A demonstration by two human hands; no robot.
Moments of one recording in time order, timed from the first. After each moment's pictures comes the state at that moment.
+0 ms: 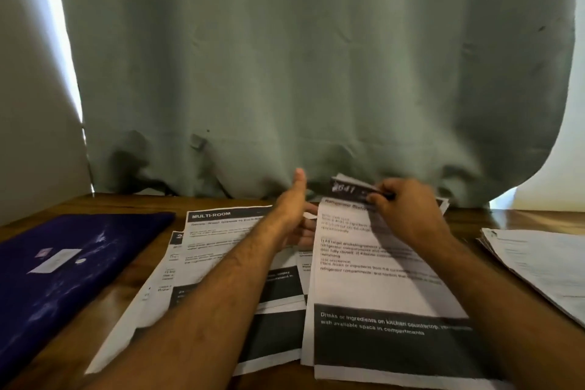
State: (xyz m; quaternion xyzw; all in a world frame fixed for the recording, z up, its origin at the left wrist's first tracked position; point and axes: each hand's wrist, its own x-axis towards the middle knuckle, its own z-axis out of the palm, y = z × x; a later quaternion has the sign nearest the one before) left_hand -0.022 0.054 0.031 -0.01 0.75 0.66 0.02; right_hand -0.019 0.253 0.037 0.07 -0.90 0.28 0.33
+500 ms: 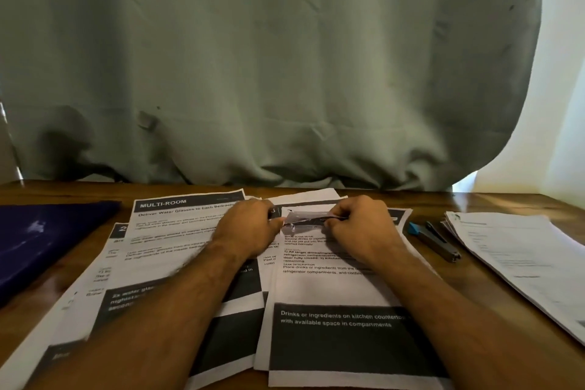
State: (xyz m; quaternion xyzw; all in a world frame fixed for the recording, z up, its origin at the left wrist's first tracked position) left_hand -0.061 0.054 -0.018 0.03 0.98 0.18 -0.12; right_hand -0.020 0.243 -0.003 0.01 -0.94 0.32 0.14
